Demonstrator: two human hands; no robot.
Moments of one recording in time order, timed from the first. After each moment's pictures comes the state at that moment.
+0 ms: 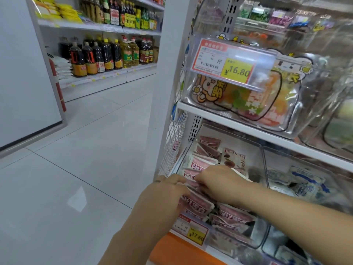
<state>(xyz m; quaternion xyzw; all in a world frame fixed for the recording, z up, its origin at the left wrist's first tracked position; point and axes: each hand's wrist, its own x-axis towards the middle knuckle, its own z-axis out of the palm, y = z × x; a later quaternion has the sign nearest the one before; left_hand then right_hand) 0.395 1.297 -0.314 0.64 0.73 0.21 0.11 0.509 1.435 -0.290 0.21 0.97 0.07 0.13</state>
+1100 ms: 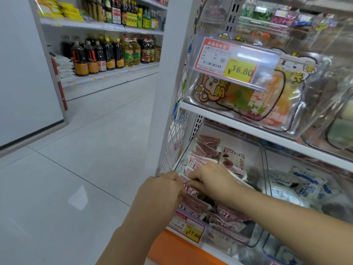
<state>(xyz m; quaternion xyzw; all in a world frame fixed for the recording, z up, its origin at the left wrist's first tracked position) 0.389 1.305 -0.310 0.64 0.75 0.15 0.06 0.495 1.433 -0.300 0.24 0.97 0.01 0.06</state>
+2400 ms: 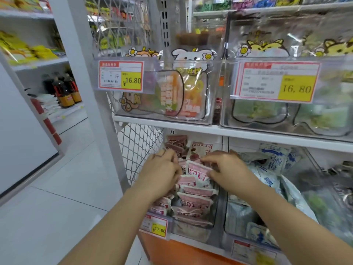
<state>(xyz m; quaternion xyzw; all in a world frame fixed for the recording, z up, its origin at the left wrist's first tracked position) 0.430 1.383 -0.301 0.71 0.70 0.08 -0.04 0.612 1.457 -0.287 0.39 0.90 -0.14 -0.14</state>
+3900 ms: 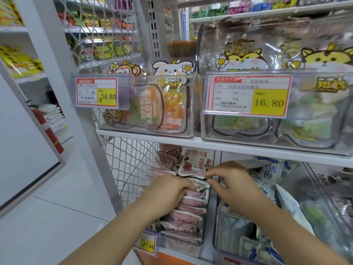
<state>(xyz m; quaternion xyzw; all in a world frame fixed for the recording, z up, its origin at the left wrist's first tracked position) 0.460 1.396 -0.305 0.74 0.66 0.11 0.08 0.646 1.461 -0.291 0.36 0.89 -0.15 -0.23</state>
